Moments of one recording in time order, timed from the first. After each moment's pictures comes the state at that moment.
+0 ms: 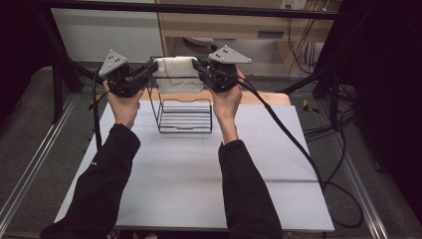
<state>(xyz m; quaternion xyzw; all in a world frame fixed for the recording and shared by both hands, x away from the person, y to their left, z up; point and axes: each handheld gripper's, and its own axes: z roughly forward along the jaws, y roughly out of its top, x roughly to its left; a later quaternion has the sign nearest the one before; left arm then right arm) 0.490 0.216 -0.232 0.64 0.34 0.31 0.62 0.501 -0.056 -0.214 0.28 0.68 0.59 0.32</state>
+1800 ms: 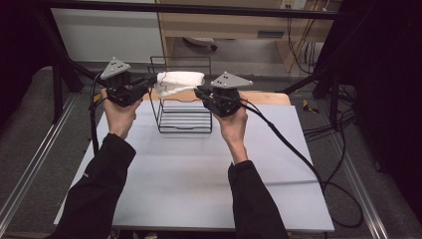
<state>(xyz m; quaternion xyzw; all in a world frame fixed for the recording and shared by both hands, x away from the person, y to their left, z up) 0.476 0.210 -0.233 0.68 0.39 0.27 0.56 0.472 -0.069 -0.258 0.27 0.74 0.56 0.26</state>
